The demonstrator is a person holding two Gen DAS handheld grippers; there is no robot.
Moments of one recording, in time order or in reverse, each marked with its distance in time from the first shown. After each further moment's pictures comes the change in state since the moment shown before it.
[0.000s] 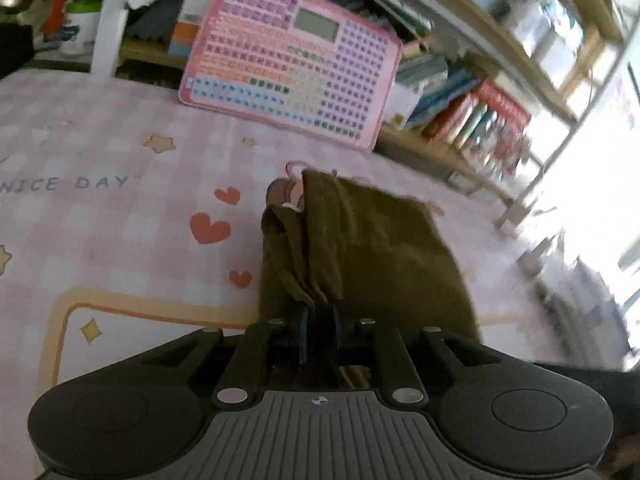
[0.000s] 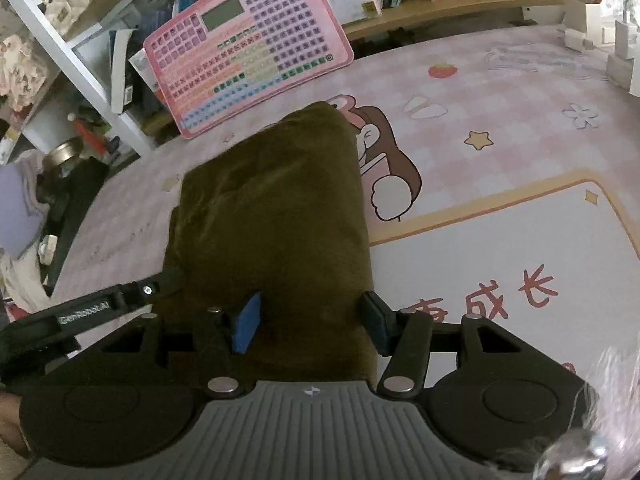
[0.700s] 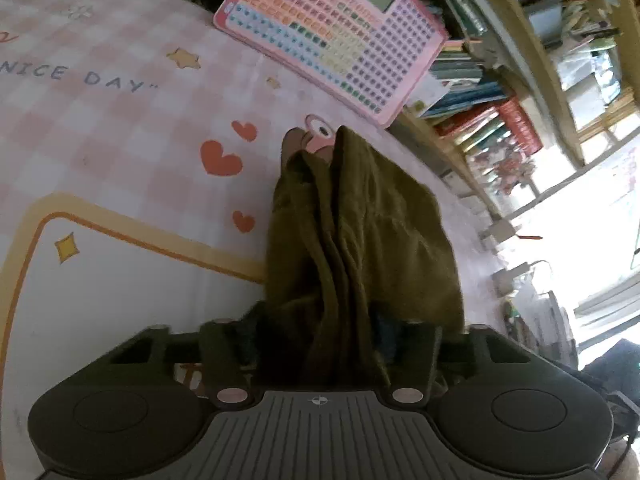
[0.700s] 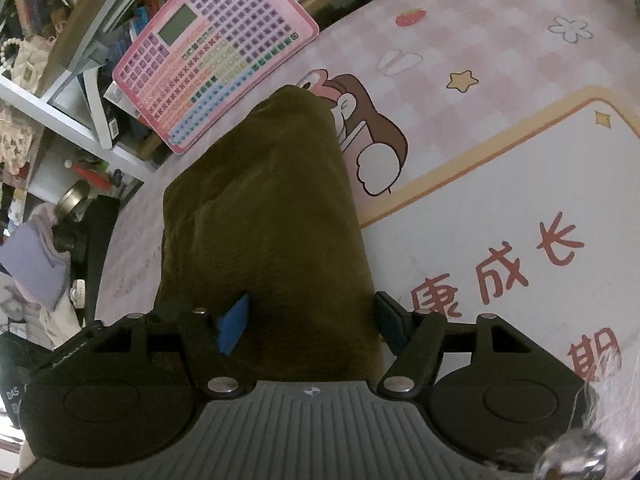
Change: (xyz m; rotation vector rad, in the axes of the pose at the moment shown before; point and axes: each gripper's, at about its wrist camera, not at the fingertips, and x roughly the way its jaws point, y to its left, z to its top) left arm 0.026 0.028 -0.008 -0.224 0.139 -0.078; right arm 0.017 -0.029 0.007 0.213 0.074 0.117
